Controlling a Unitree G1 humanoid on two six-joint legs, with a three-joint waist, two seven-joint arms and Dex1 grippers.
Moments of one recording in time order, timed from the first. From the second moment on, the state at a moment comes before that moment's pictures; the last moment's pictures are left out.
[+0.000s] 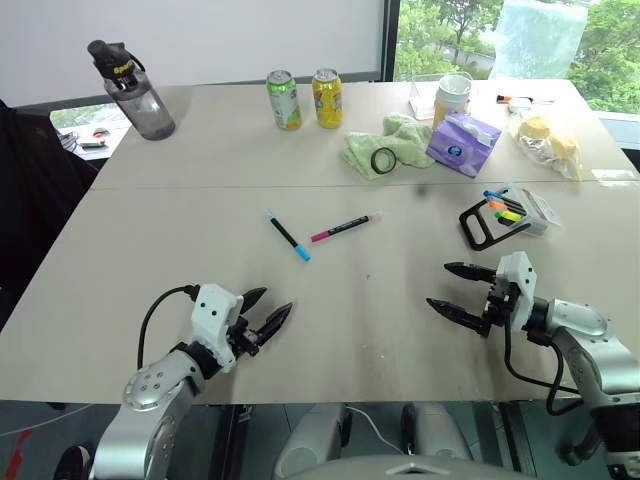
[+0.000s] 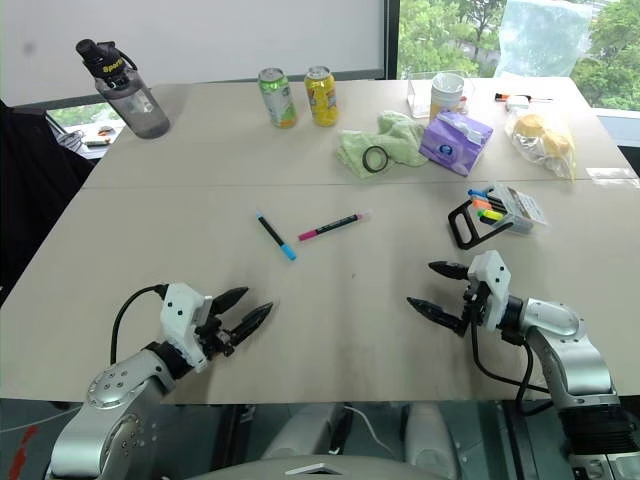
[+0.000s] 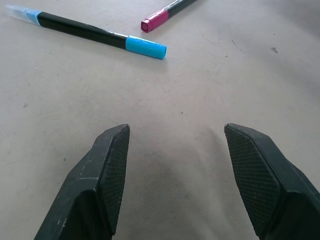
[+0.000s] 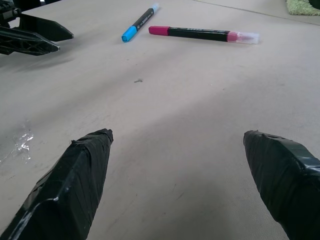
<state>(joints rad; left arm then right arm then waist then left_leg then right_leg) 0.30 0.48 0.16 -0.42 -0.38 0.32 -0.61 -0.05 -0.57 -0.03 -0.07 0.42 0.19 1.03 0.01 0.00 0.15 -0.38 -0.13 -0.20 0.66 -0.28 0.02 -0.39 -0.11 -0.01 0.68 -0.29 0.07</state>
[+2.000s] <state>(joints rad) -0.61 0.03 0.32 -0.20 -0.19 1.34 0.31 -0.21 -0.56 0.02 -0.19 0.42 0.29 0.97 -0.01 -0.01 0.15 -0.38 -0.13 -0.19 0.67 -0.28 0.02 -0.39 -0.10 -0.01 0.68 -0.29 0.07</state>
